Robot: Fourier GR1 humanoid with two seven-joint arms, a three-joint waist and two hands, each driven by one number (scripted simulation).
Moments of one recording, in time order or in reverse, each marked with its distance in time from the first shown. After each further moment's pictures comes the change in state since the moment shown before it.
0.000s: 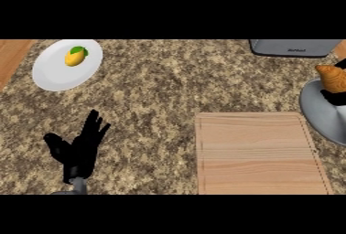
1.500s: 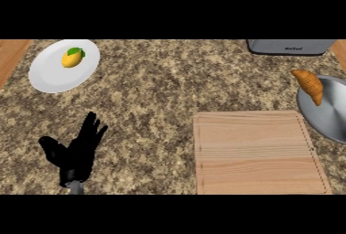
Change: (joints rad) left arm 0.028 0.003 0.003 -0.033 0.009 -0.007 0.014; right arm -0.129 -0.286 -0.385 0.579 -0.415 0.704 -0.377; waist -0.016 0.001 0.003
